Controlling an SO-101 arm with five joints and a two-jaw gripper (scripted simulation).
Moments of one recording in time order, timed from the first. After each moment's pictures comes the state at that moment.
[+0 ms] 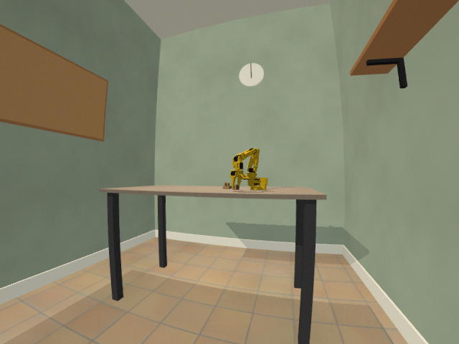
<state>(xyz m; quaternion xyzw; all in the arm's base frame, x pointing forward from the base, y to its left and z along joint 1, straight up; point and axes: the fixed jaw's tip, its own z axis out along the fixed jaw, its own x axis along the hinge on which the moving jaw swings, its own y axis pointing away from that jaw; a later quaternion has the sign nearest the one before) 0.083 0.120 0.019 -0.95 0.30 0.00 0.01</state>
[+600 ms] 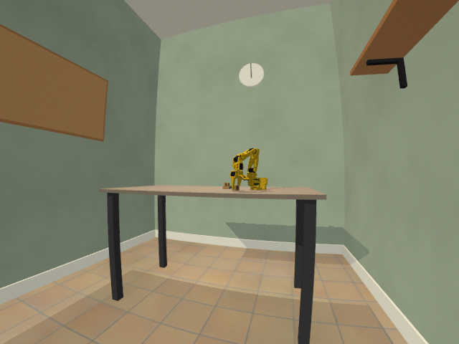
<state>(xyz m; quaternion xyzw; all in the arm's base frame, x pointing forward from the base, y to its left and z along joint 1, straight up) 0.083 0.120 0.015 -0.95 0.30 0.00 0.01</state>
